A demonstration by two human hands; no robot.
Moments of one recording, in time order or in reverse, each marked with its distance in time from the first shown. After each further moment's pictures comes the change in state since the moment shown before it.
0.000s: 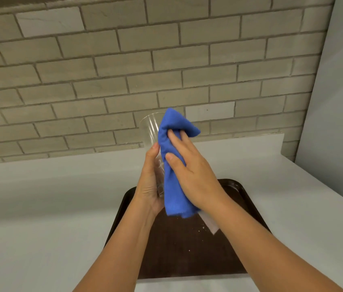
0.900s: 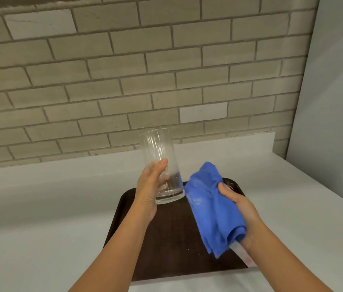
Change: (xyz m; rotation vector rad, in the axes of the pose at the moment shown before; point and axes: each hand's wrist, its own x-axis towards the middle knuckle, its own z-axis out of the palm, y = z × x) left_hand 0.009 -0.015 -0.032 0.416 0.337 -0.017; right_hand -0.065 0.047 -0.036 1.048 0.151 0.719
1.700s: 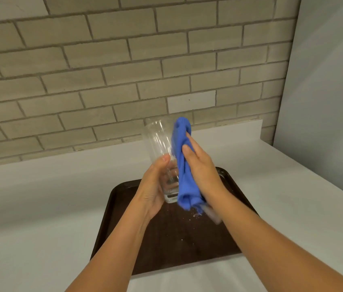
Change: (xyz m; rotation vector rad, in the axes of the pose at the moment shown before) left_hand -0.006 -0.009 0.015 -0.007 -0.320 -0.066; right_hand 0.045 -0.007 0.047 -0.654 0.059 -0.528
